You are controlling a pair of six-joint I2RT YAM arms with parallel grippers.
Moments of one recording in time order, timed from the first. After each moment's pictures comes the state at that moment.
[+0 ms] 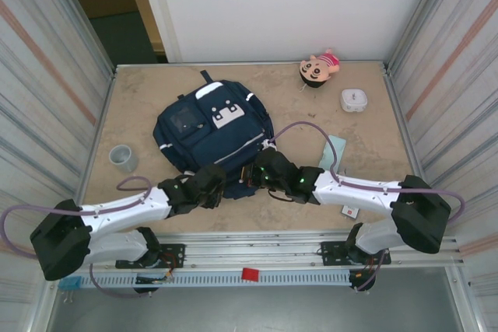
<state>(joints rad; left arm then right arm) -0.93 1.15 0.54 -0.33 -0.24 -2.06 1.03 1.36 0.77 -0.08 0.09 1.01</state>
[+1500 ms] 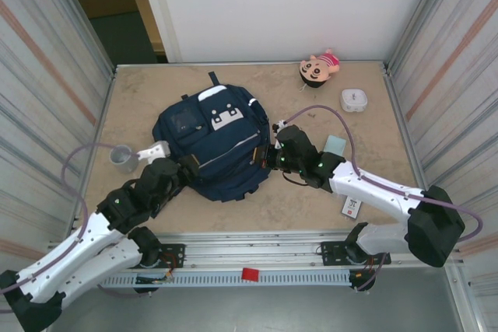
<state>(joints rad) -0.78 0.64 0.64 -0.60 -0.37 -0.84 0.83 1.26 0.82 -0.15 -0.07 0.87</state>
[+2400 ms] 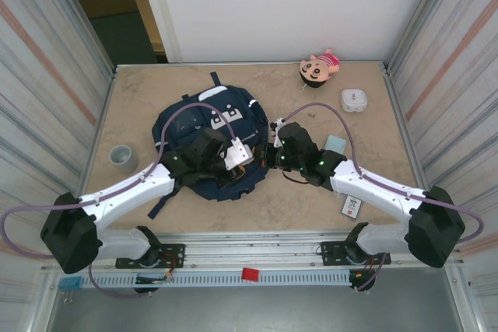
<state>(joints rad) -0.79 1.23 0.84 -0.39 0.21 0.32 0.79 1.25 0.84 -0.16 -0.15 0.84</state>
